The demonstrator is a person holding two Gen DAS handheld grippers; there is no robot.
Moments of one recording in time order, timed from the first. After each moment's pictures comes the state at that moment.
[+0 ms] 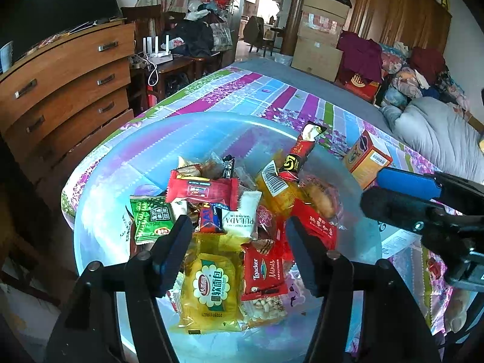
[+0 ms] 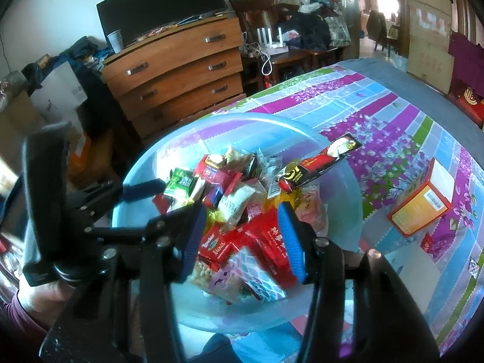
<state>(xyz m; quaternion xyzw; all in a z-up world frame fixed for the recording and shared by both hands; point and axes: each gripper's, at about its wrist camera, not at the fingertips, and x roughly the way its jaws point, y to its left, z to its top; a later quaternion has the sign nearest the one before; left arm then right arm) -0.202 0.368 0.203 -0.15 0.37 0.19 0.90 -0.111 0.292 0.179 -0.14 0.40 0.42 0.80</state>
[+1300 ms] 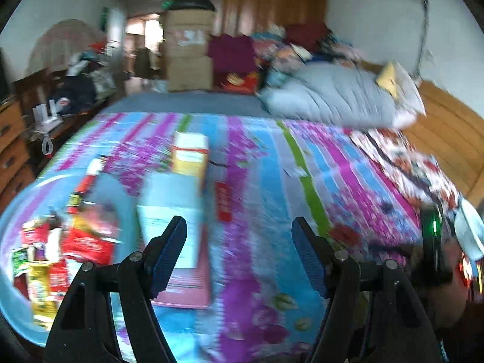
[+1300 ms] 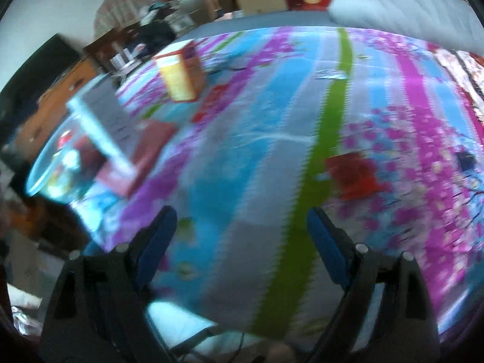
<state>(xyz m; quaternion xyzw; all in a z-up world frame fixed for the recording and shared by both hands) -0.156 0.102 0.239 -0.04 0.33 -0.05 0.94 -0.149 -0.108 0.106 0.02 0.46 0.14 0.88</state>
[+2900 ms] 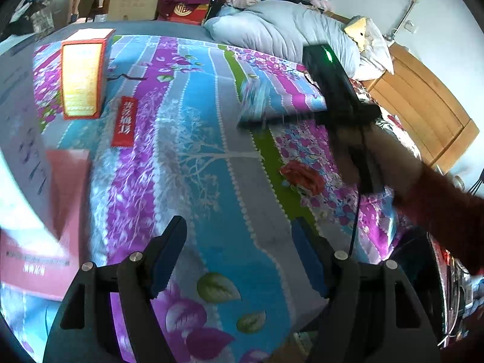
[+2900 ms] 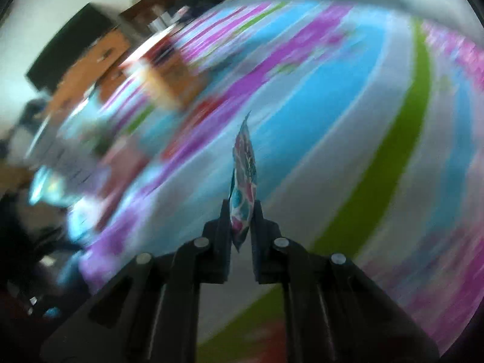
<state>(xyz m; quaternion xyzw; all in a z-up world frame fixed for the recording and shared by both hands) -0.105 0.044 0.111 -0.10 0.45 -0.19 0.87 -0.009 -0.088 0.044 0.01 0.55 0.35 0.76</state>
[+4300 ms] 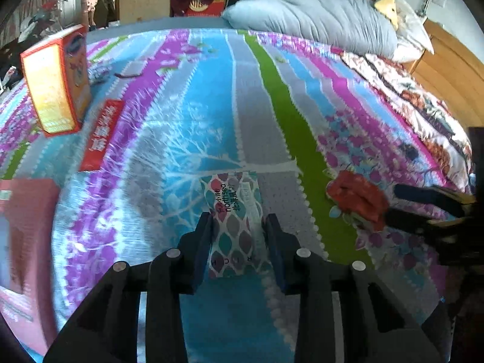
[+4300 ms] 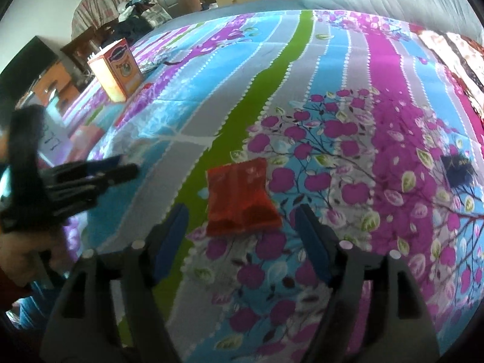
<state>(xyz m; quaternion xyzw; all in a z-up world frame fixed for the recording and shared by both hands) -0.030 -0.024 0.057 -0.03 0.46 -0.11 0.88 -0.085 -0.183 0.050 0.00 0.48 0.14 0.87</state>
